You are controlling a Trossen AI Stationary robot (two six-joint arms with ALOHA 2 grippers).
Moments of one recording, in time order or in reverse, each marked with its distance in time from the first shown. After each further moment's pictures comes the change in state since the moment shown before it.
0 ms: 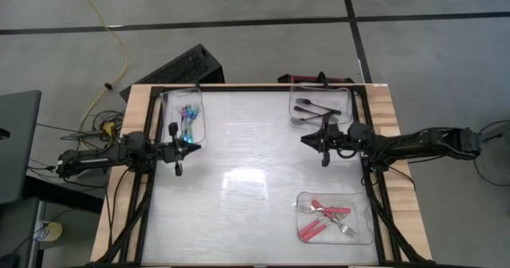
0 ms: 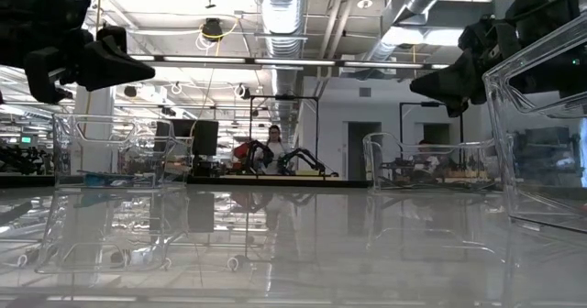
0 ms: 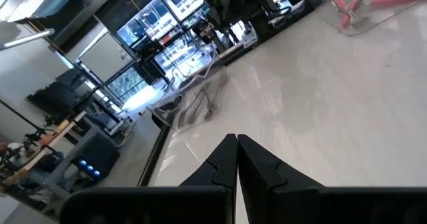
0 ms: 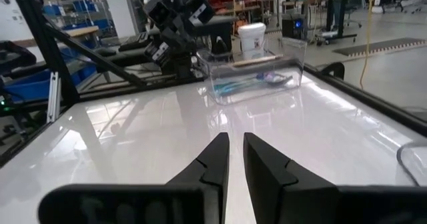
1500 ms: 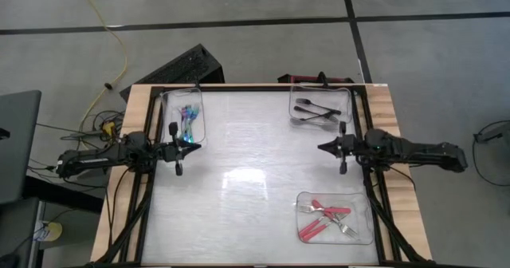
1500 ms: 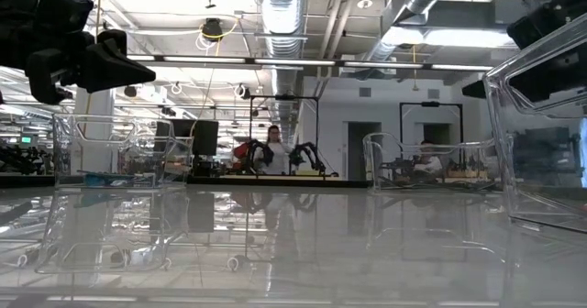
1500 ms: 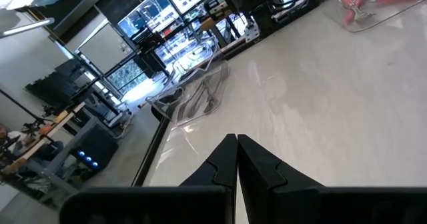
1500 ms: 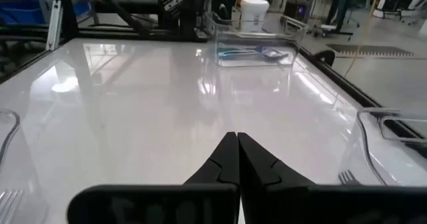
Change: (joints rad) left arm 0.000 0.000 0.000 -0.019 -0.019 -0.026; right arm 0.158 -0.791 0.028 -0.962 0.158 -0.192
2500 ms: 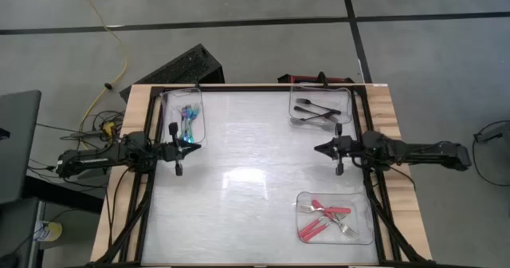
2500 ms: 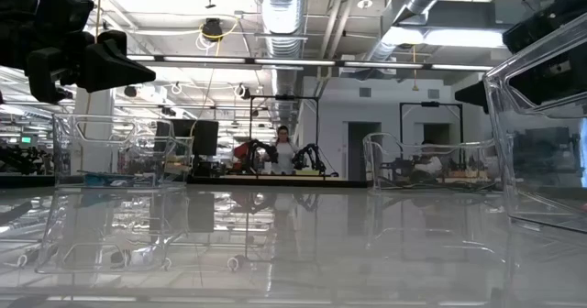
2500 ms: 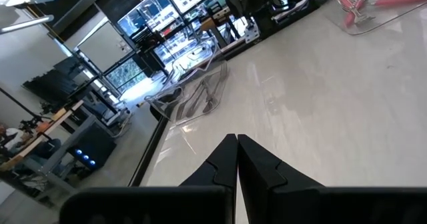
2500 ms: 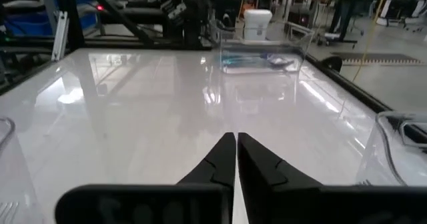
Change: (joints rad) left arm 0.000 0.000 0.000 0.001 0.001 -0.017; right arm -0.004 0.067 -0.077 0.165 -0.015 0.016
